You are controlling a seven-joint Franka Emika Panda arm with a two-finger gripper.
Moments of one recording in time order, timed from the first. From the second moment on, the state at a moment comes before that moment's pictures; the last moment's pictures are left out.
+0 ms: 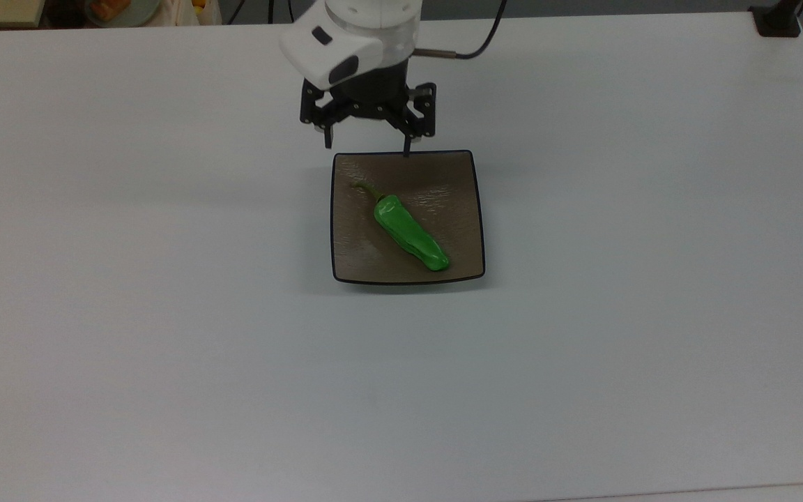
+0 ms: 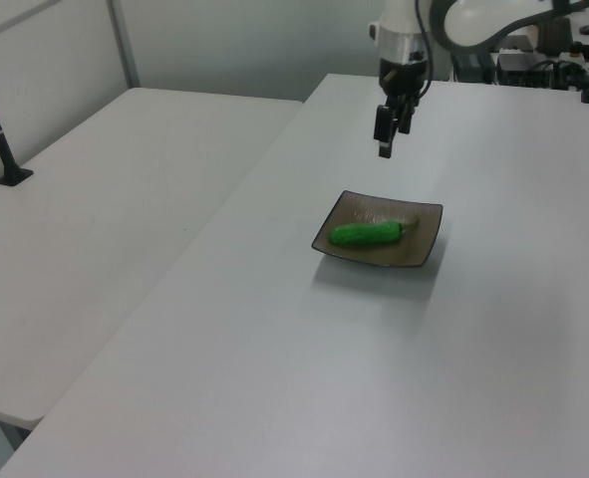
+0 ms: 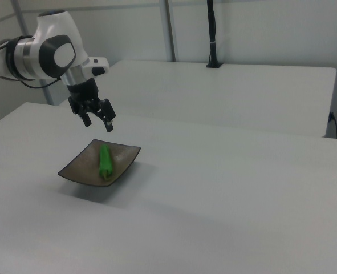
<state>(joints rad) 0.14 0.19 0.06 -1.65 -0.09 1.93 0.24</state>
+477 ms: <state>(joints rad) 0.14 0.01 0.03 -1.84 0.01 1.91 0.21</state>
